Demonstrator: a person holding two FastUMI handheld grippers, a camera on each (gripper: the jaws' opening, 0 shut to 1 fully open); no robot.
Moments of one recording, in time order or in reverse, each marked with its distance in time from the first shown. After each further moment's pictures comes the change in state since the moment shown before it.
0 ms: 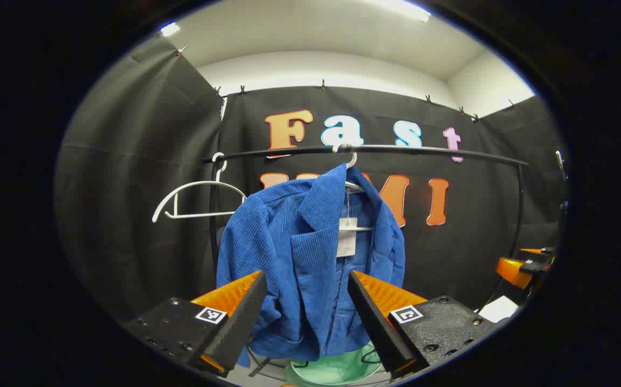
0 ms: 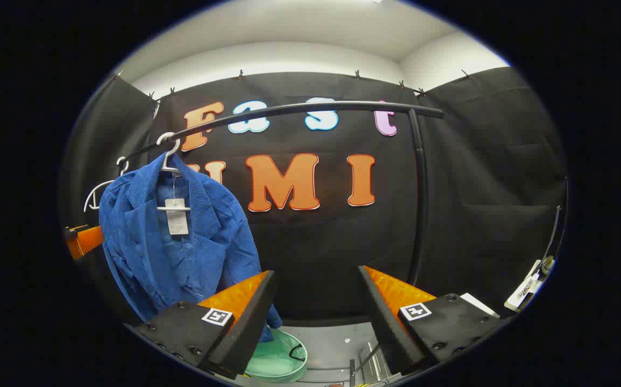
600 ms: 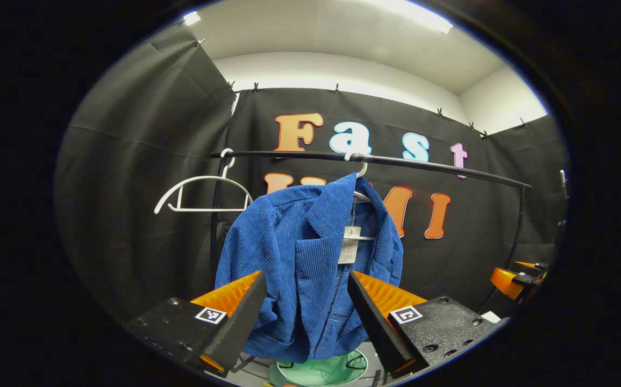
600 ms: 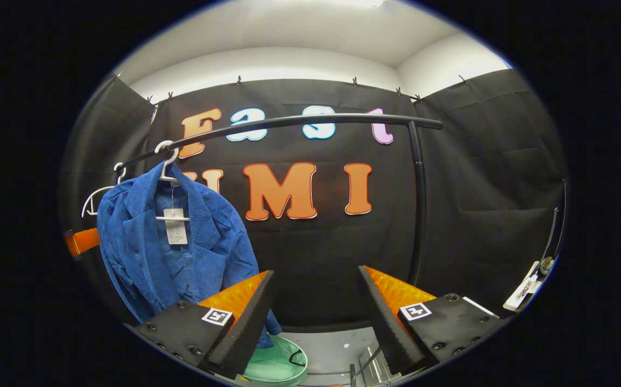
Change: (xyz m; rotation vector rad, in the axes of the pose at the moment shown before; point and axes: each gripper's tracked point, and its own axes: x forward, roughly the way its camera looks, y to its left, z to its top) left arm -0.006 0.014 0.004 -0.046 0.006 0.030; right arm -0.006 -0.002 0.019 0.012 -0.061 -0.030
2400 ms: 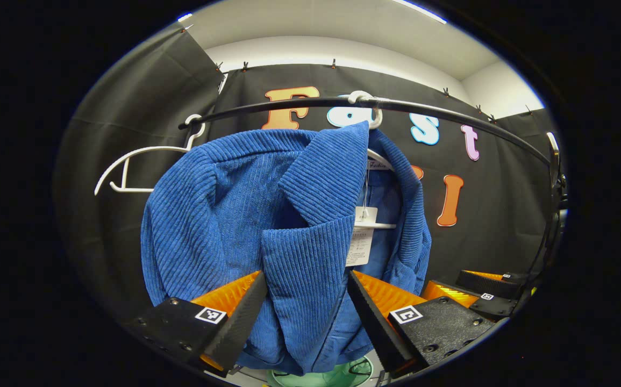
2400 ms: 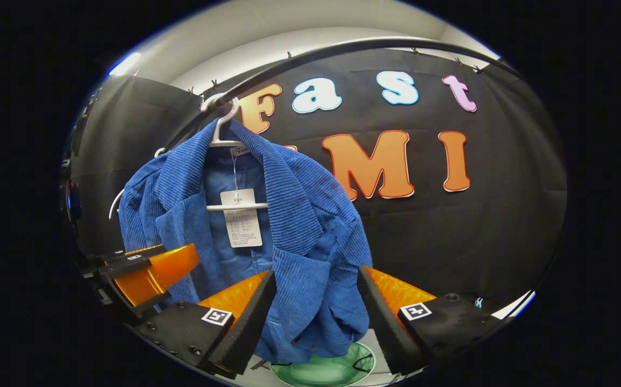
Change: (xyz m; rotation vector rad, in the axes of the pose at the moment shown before) left arm 0.132 -0.020 -0.059 0.031 0.091 0.003; right arm 0.129 0.206 -0.055 0.085 0.149 0.405
